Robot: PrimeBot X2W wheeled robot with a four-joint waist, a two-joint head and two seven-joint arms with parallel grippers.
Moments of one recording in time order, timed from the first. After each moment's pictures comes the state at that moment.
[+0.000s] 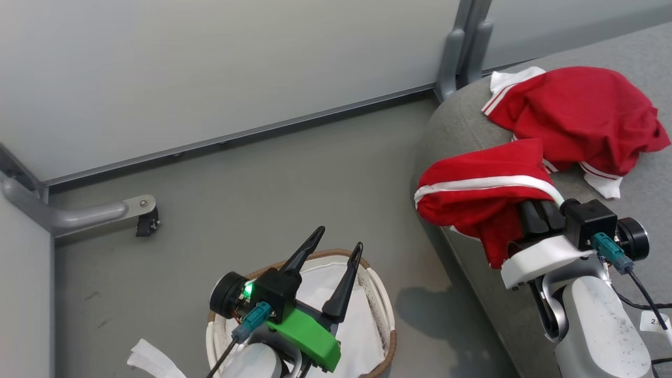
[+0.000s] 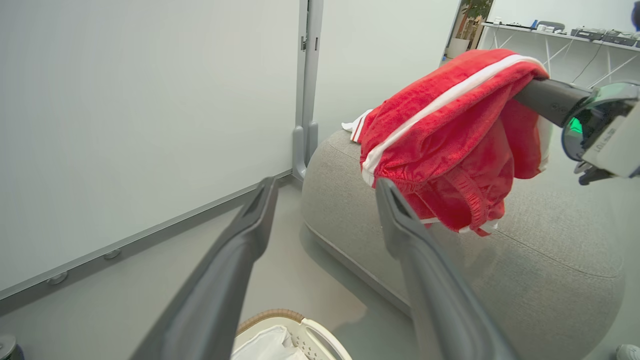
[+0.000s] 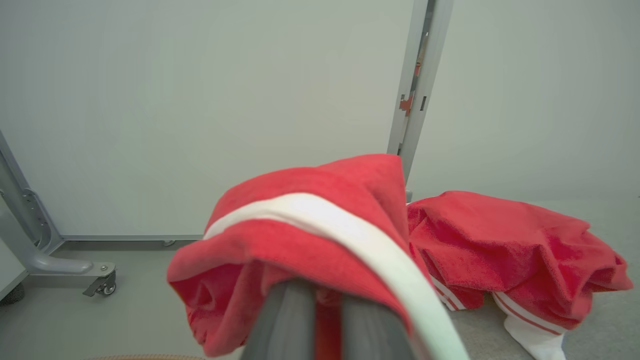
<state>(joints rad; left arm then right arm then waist) -0.25 0.06 -0.59 0.33 -0.30 -0.13 -0.26 -0.31 -0.05 0.00 0.30 0.04 0.13 -0.26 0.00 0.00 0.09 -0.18</state>
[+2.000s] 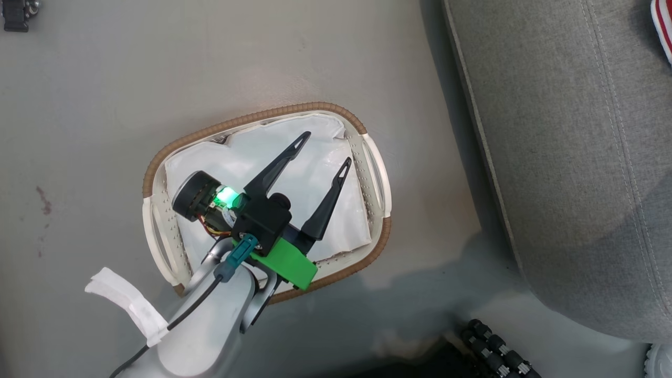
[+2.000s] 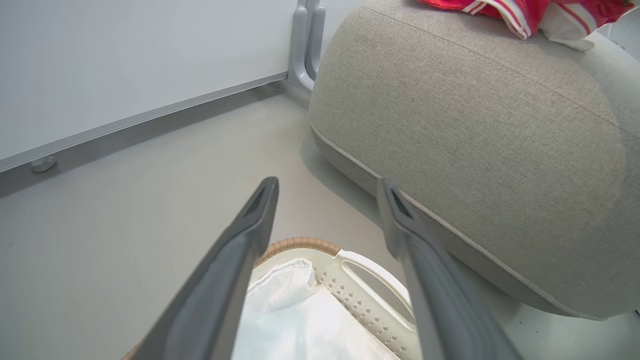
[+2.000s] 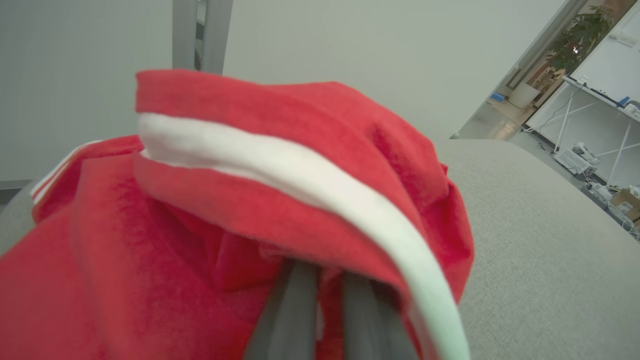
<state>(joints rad) -0.52 0.17 -0.63 0.27 -0.19 -0.13 -0.26 -0.83 -0.41 -0.42 0.62 0.07 0.13 -0.26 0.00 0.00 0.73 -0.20</state>
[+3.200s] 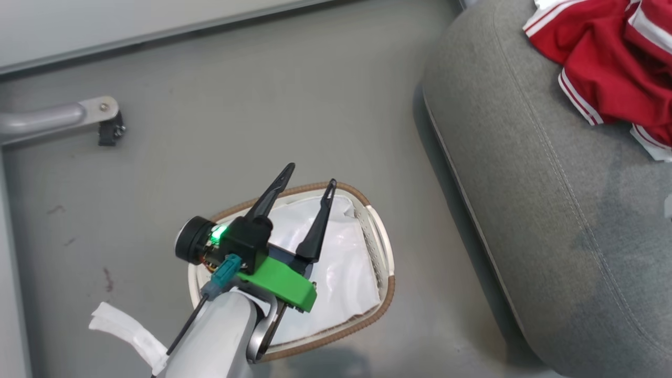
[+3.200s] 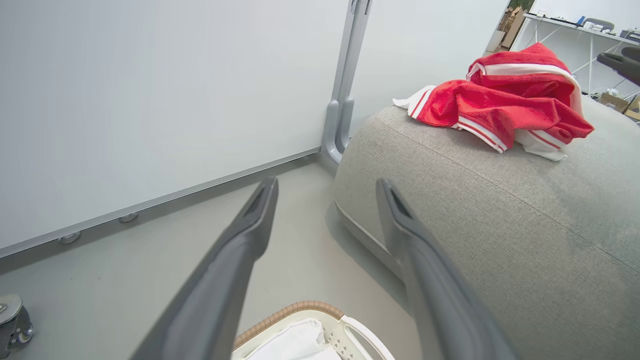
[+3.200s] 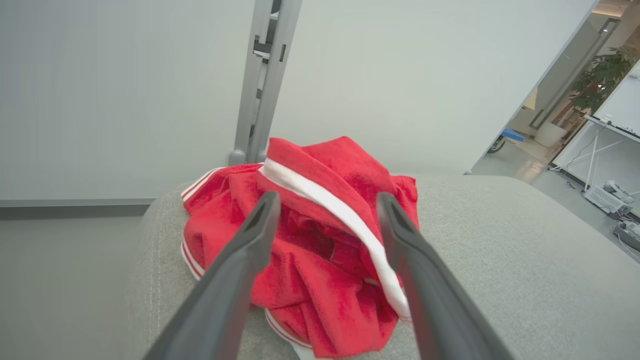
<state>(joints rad) -0.37 0.08 -0.50 0.29 -0.25 -0.13 -0.26 -0.45 -0.28 -0.37 0.35 -0.01 0.13 -0.26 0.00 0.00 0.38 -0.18</state>
